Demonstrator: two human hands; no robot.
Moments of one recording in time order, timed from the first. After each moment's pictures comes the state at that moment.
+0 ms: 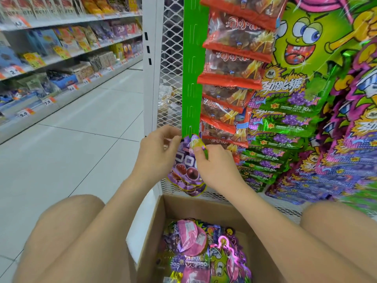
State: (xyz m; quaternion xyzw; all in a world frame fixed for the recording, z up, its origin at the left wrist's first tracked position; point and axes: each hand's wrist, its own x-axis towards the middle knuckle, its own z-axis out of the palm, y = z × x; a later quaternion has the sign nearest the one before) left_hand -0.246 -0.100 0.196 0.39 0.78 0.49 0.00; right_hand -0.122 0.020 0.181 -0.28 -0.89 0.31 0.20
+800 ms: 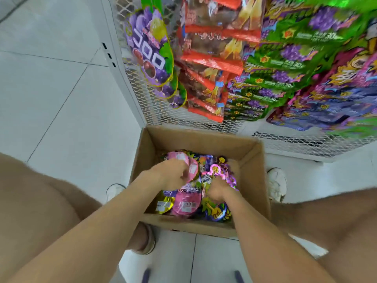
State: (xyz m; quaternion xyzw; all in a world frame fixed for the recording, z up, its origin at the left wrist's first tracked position) left_hand -0.181 -0.102 -0.040 0.52 0.76 -0.02 0.38; right_hand -0.015 0.015 -0.135 -0.45 -0.75 0.34 -0.33
